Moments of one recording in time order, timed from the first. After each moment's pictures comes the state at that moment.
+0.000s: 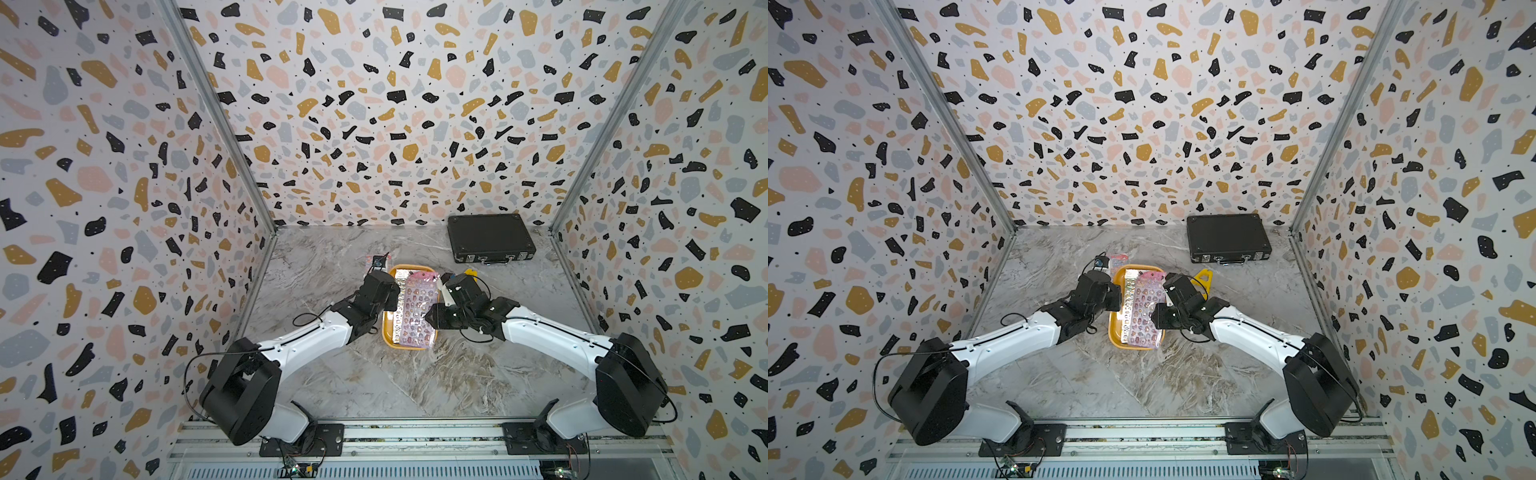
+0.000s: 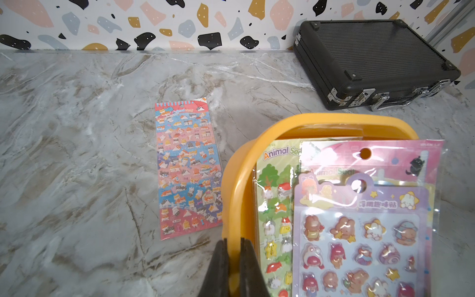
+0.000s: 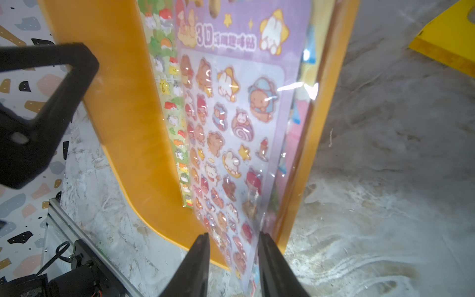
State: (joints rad) left arm -0.65 1.44 0.88 -0.07 -0.30 -0.37; right arm 0.74 1.46 0.97 -0.37 -0.17 0.63
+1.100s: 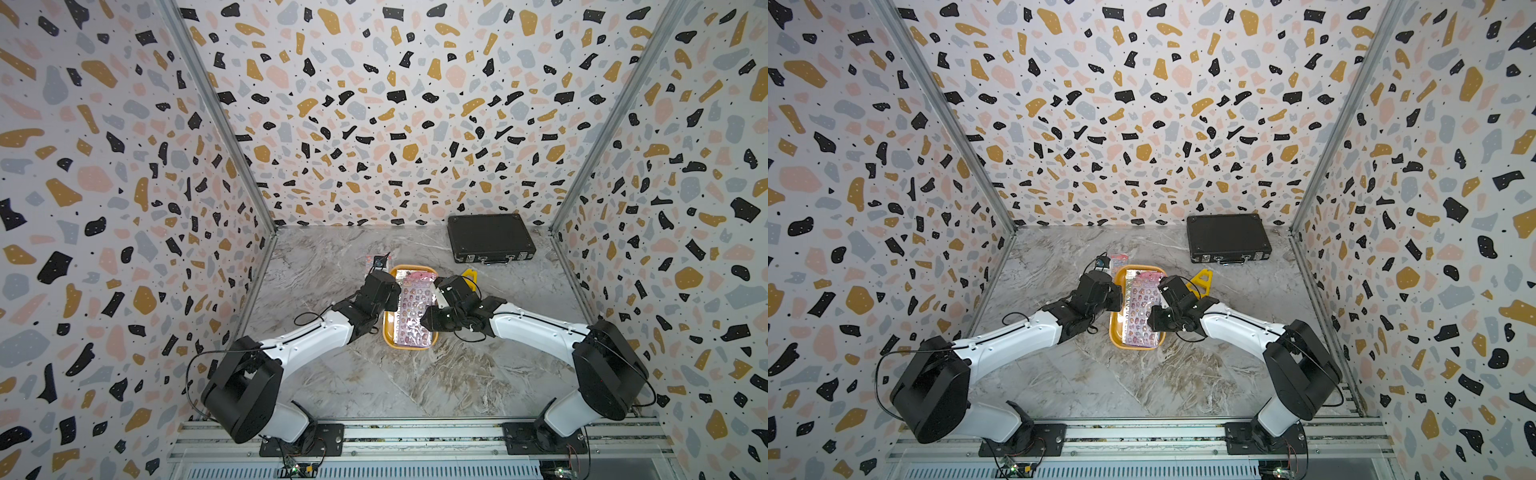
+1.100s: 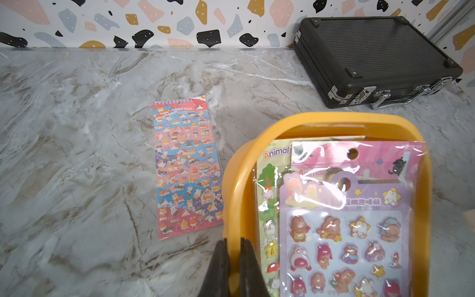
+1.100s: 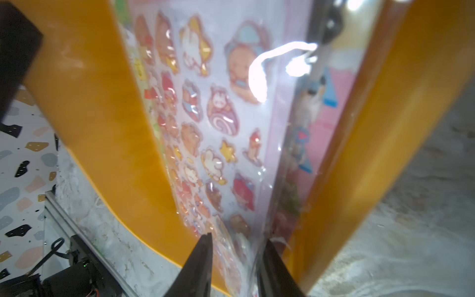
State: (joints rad) left arm -0.65 1.45 0.88 -0.07 -0.30 -0.37; right arm 0.74 1.57 0.99 -0.31 -0.24 0.64
